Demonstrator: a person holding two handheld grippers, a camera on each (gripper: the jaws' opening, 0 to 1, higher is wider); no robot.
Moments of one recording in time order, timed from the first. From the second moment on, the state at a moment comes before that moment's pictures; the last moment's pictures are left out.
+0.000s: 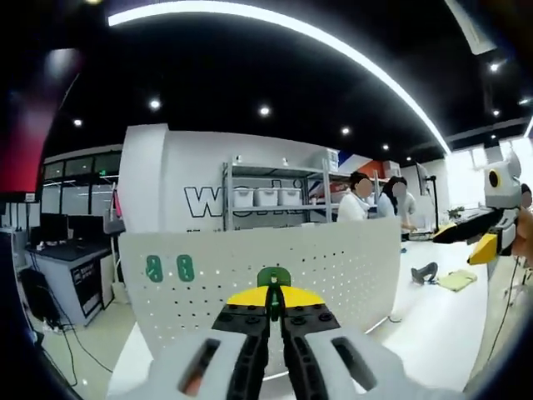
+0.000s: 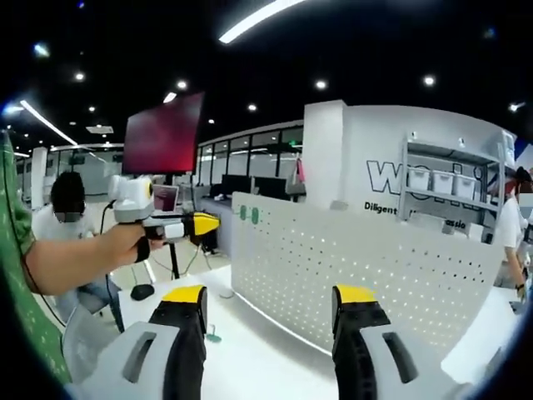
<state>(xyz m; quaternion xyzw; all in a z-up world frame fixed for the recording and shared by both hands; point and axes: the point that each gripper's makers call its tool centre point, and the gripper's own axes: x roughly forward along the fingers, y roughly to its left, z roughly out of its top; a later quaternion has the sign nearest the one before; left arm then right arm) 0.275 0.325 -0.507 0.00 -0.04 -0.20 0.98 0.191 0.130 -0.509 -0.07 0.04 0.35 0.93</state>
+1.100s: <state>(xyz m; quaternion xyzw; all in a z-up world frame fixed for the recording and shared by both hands) 0.379 0.341 -0.494 0.02 -0.06 -0.10 0.99 0.218 0.124 -0.503 -0.05 0.04 0.34 0.94</state>
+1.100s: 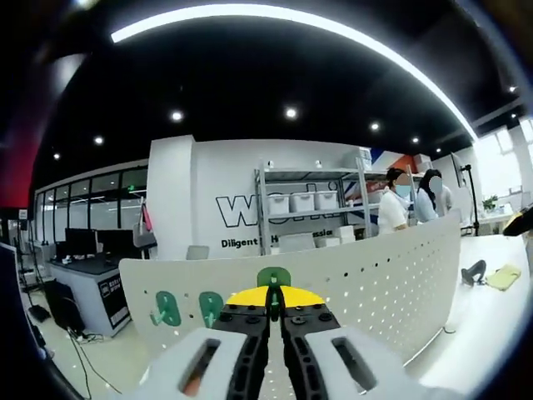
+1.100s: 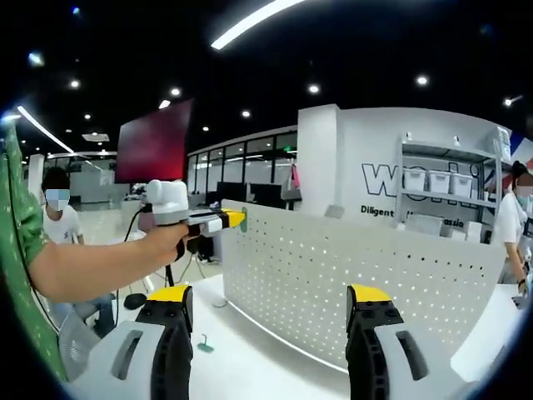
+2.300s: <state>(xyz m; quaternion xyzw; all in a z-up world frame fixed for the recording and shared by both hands) 0.421 0.352 -0.512 0.00 -0.05 -0.06 1.00 0.226 0.119 -0.519 -0.05 0.05 0.34 0.94</state>
